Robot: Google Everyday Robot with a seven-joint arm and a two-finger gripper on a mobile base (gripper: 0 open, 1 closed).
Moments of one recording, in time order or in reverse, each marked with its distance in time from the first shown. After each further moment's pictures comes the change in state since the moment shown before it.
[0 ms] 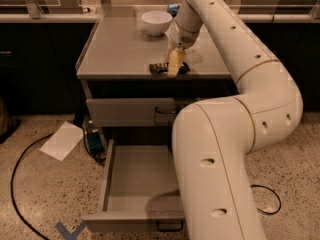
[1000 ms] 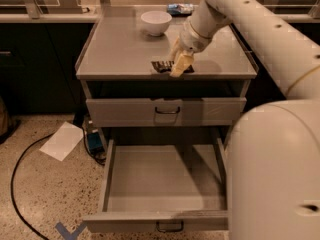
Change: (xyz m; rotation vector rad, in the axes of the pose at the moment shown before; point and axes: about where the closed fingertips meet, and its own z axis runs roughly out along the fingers) arm -0.012 0.039 -0.036 0.079 -0.159 -0.043
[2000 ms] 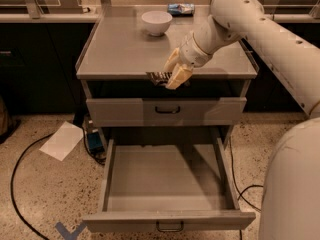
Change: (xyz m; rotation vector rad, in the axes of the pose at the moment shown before) arm -0.008 0.043 0.008 -0.004 -0.142 -0.071
